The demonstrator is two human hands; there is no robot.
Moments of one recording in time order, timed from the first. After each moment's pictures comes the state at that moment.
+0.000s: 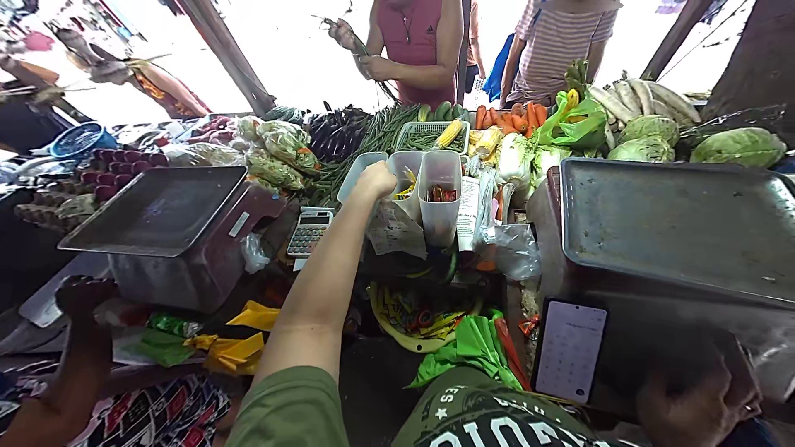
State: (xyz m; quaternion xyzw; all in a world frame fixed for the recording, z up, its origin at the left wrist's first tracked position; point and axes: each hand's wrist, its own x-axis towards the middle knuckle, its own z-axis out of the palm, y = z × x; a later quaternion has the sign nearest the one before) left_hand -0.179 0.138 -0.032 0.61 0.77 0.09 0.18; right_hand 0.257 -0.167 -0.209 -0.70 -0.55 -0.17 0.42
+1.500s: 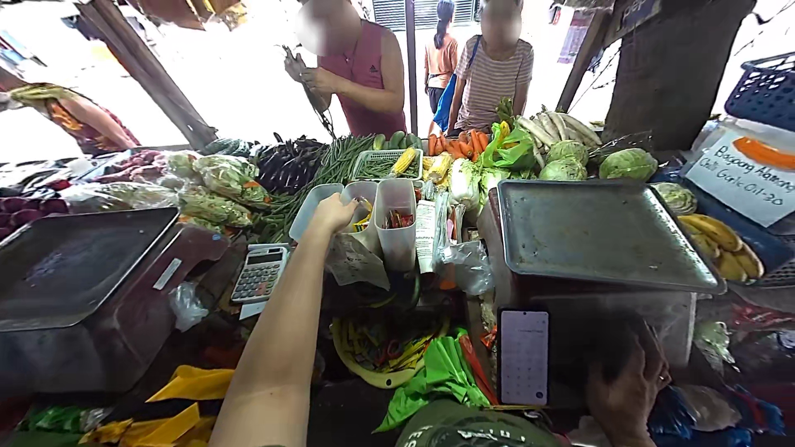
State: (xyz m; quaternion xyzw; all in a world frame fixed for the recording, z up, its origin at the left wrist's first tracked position) left_hand -0.176 0.131 -0.034 0.61 0.75 0.15 0.21; right_hand 0.257 -0.163 -0.209 -0.70 -0.53 -0.18 0.44
